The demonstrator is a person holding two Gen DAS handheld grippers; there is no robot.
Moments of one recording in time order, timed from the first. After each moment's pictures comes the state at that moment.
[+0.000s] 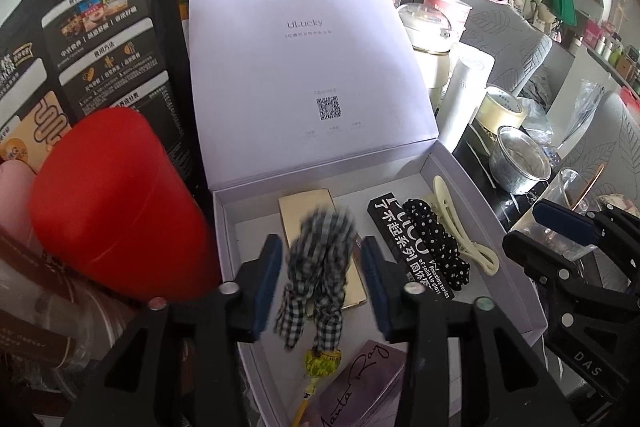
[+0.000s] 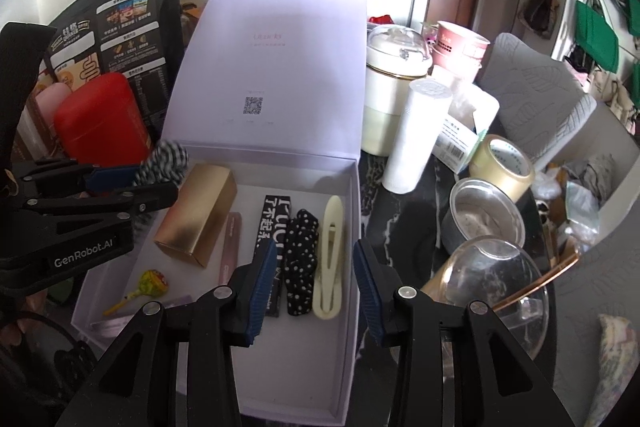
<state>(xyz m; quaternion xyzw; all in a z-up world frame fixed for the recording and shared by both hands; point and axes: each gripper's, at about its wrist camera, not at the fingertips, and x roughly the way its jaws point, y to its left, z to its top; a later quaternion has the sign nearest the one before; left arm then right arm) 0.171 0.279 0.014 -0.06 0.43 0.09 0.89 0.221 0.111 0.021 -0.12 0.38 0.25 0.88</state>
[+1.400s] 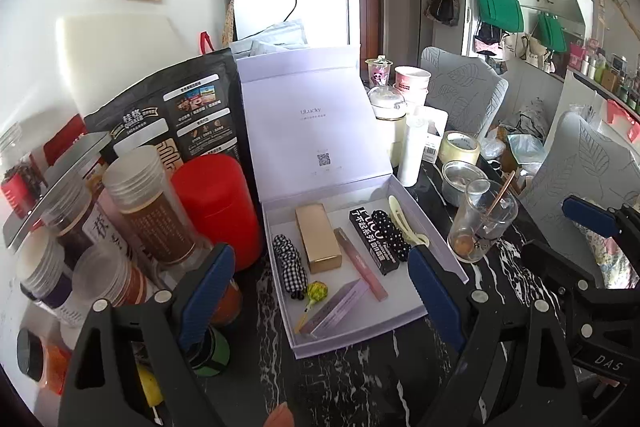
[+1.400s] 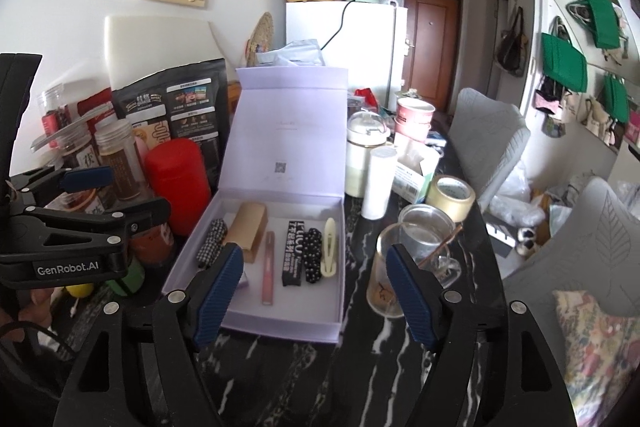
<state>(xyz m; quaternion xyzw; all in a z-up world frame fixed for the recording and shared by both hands) 0.031 0.220 0.114 -0.03 0.33 0.13 0.93 0.088 0.043 0.109 -0.08 0.27 0.26 0.92</state>
